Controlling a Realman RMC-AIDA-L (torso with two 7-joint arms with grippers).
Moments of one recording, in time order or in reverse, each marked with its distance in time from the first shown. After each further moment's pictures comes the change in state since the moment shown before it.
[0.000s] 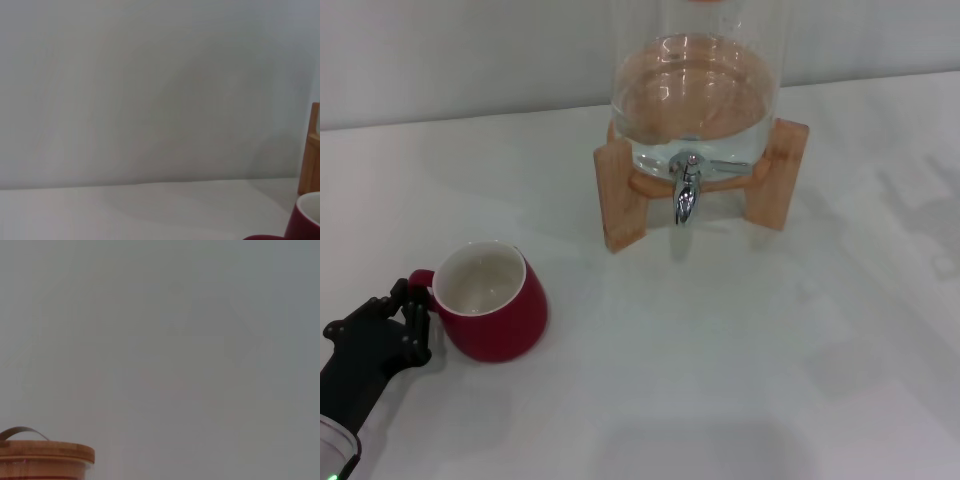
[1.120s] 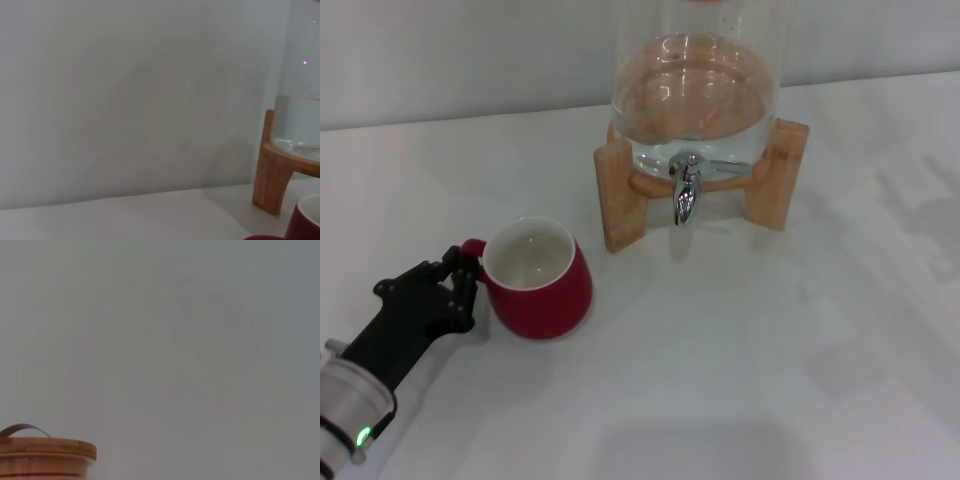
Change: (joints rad) left arm -0.108 0.008 -0.001 0.003 0.103 -0.044 -0.095; right arm 0.000 0.000 0.000 0.004 -0.006 0.001 0.002
